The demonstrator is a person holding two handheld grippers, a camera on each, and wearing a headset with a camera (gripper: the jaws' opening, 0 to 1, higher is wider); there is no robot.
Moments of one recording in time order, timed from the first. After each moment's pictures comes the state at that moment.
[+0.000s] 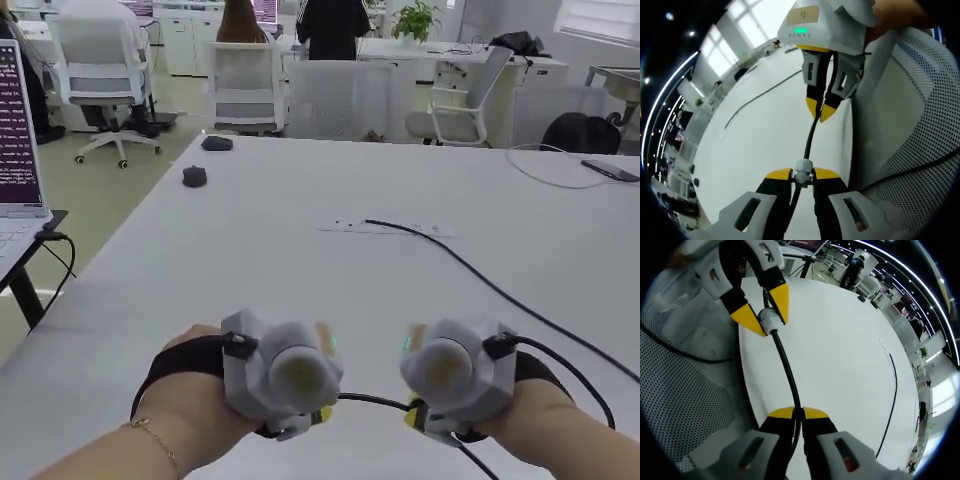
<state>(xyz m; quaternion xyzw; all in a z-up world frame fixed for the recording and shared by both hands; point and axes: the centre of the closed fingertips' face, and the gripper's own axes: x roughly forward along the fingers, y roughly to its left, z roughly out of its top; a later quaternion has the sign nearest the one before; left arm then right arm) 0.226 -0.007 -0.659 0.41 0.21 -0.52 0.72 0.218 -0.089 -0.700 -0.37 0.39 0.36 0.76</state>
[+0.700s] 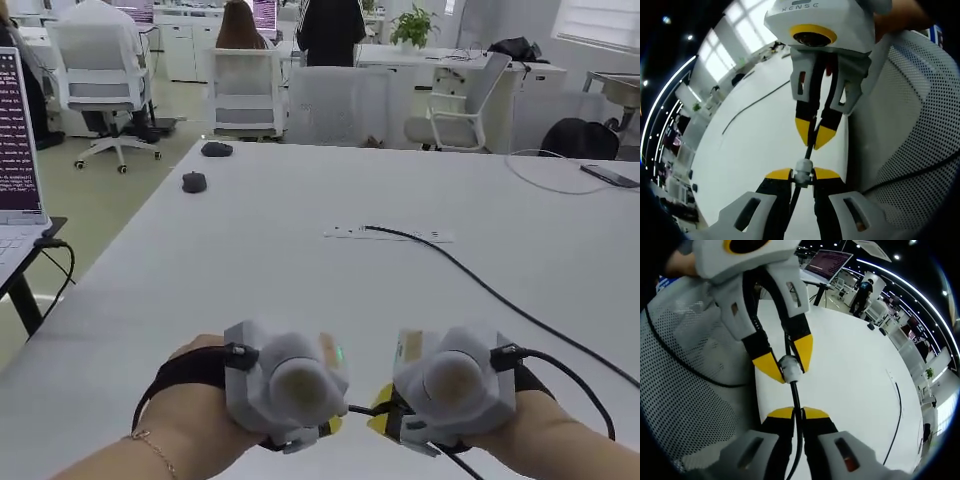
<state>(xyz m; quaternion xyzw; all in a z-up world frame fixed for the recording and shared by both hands) 0.218 -0.016 -0.656 0.40 0.19 -0.54 0.71 0.212 -0.038 -0.677 -0.35 0.31 0.44 0.77</state>
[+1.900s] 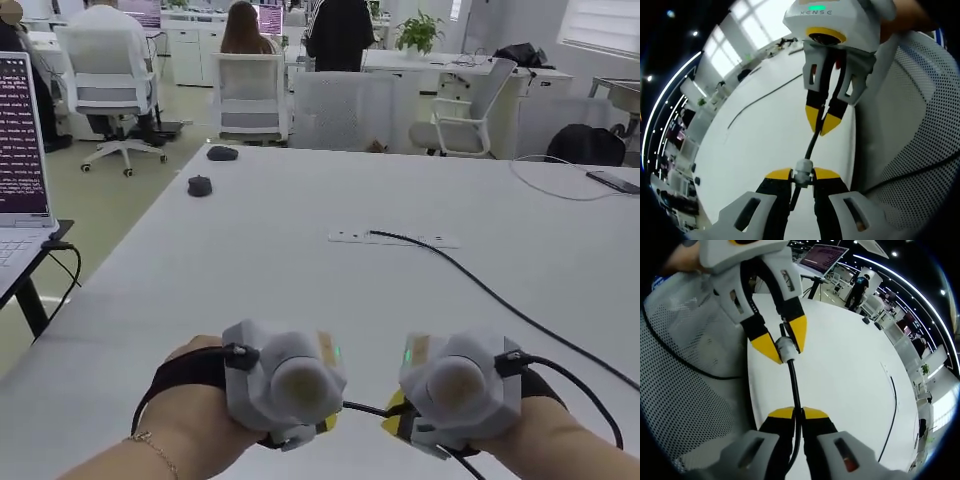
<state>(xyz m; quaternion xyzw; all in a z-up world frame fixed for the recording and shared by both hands) 0.234 -0.003 -0.655 0.40 0.20 -0.51 0.73 0.222 -0.055 -0.681 -0.37 0.32 0.41 0.77</state>
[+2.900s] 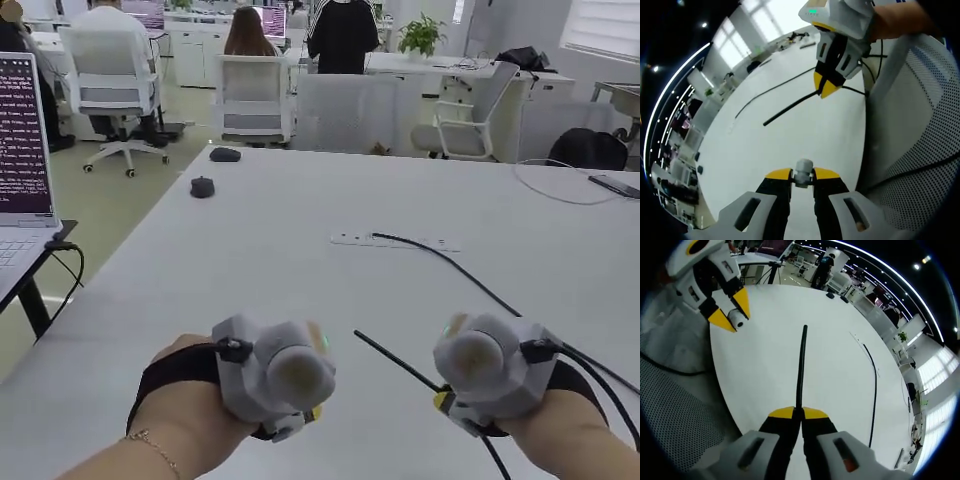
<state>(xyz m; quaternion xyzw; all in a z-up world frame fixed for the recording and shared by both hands) 0.248 0.012 -0.655 0.39 0.22 -0.48 0.75 0.250 -0.117 -0.669 -0.34 0.37 0.26 0.83</state>
